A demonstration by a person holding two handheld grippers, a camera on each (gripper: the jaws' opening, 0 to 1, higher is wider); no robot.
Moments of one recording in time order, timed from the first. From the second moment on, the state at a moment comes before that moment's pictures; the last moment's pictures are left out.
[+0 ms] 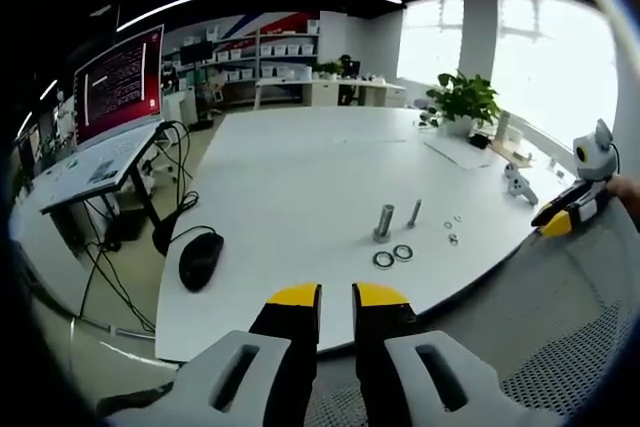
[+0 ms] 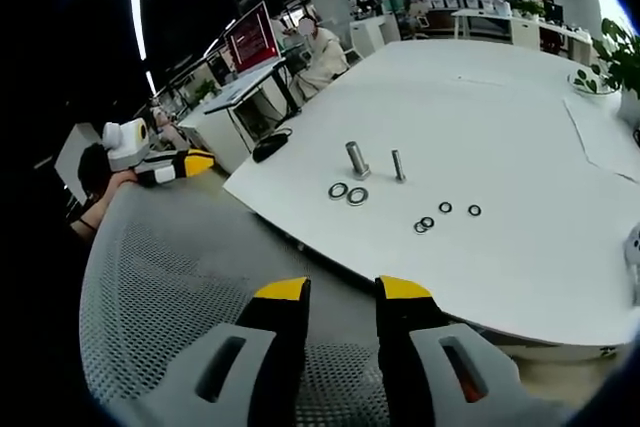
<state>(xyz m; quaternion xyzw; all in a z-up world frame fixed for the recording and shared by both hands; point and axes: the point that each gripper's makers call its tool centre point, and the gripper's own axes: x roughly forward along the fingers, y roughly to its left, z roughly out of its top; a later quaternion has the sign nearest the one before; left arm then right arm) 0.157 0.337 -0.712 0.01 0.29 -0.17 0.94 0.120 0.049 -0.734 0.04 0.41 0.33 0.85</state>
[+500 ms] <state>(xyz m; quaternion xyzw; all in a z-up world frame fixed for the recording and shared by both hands) 0.159 0.338 -0.710 0.01 0.28 -0.17 0.94 0.113 0.060 -0.740 -0.09 0.44 0.44 0.78</state>
